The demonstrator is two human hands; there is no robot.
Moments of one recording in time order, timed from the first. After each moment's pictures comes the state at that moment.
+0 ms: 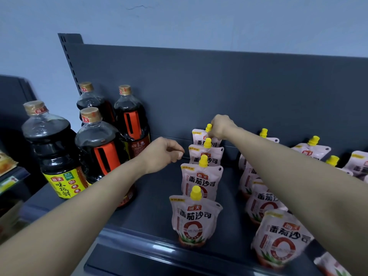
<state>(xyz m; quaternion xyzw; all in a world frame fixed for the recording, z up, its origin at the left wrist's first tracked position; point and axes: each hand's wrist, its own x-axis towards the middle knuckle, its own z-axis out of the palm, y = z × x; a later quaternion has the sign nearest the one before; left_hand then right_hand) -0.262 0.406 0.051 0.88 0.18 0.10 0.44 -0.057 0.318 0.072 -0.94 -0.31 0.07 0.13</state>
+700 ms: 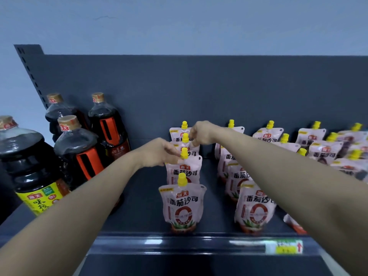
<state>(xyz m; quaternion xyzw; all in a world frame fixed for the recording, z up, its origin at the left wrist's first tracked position) -0.254 0.385 0.065 0.90 0.10 -0.04 0.43 -0.116 0.263 0.087 -0.92 -0.37 0.09 0.07</state>
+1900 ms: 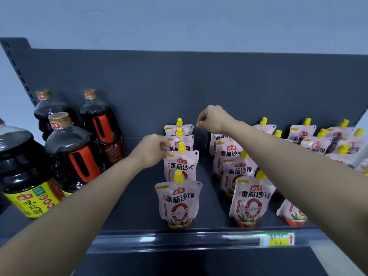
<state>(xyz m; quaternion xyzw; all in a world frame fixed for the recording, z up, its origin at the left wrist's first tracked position) -0.245 0.388 0.049 0.94 0.13 0.09 0.31 -0.111 0.232 0.105 -0.93 -0.32 -0.02 0.19</state>
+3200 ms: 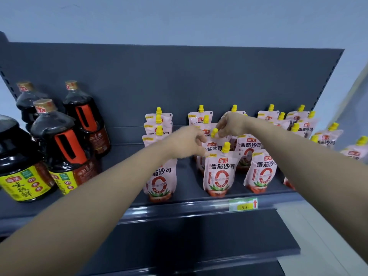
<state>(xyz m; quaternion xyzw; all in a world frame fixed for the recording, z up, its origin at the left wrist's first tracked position) -0.277 0.242 0.087 0.95 -0.04 -0.02 0.31 -0.141 0.096 0.097 -0.96 -0.24 0.09 0.12</state>
